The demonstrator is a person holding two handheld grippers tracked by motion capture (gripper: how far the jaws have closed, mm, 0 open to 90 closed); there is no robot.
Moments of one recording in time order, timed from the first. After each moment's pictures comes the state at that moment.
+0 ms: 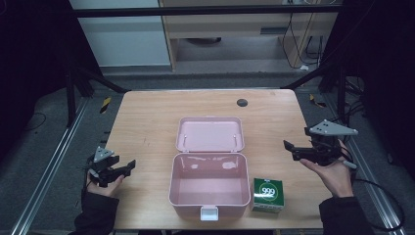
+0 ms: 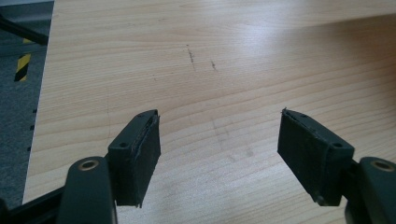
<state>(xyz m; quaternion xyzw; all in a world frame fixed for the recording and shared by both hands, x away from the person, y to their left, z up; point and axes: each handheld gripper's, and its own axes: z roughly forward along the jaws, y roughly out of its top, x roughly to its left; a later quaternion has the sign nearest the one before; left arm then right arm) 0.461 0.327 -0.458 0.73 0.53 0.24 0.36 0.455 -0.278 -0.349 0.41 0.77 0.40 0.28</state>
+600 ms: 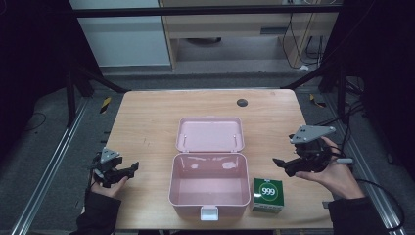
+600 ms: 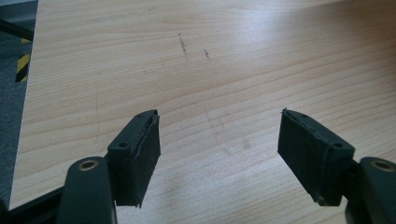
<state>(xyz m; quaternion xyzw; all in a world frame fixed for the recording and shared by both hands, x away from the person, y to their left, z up) 0.463 0.319 -0.464 0.75 0.52 0.24 0.35 0.438 -0.242 -0.329 0.29 0.87 0.32 0.22</state>
